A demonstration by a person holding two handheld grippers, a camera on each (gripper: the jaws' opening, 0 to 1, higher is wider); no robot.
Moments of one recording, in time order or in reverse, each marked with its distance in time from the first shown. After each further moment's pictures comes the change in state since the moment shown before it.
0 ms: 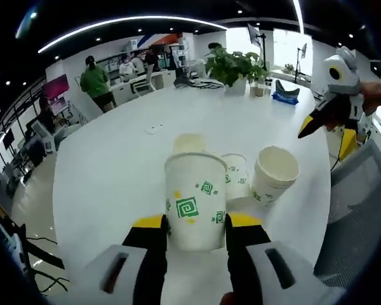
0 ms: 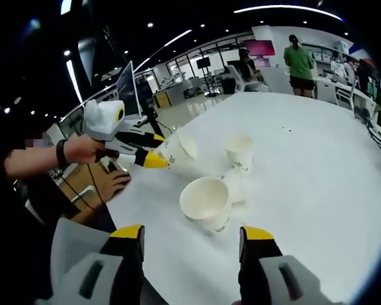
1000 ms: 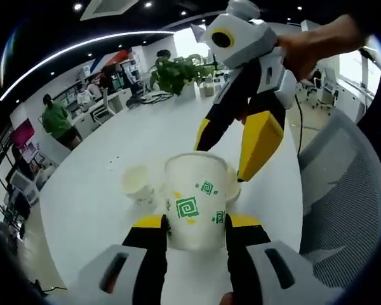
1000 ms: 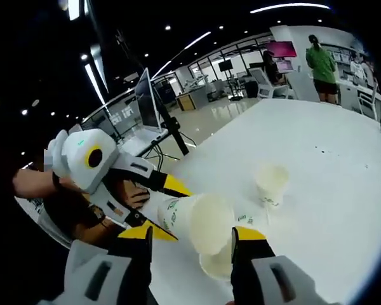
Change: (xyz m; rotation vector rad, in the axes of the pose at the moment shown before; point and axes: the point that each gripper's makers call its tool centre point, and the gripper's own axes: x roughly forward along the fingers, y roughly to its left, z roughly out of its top) left arm -0.001 -0.084 0.036 0.272 -0.034 -0.183; right arm 0.043 0.026 0.055 -0.038 0.003 0.186
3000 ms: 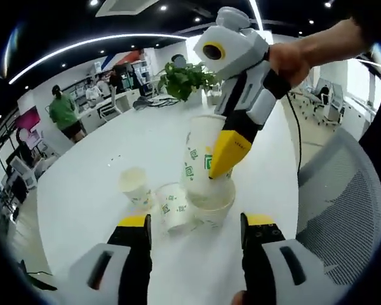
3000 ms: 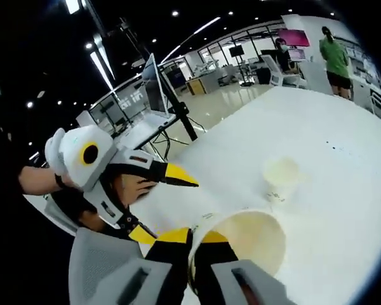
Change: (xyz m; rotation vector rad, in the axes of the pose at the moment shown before) left arm -0.009 -0.002 -0.003 -0.151 -0.038 0.069; right arm -0.002 -0.005 -0.004 -0.056 0.136 0.047
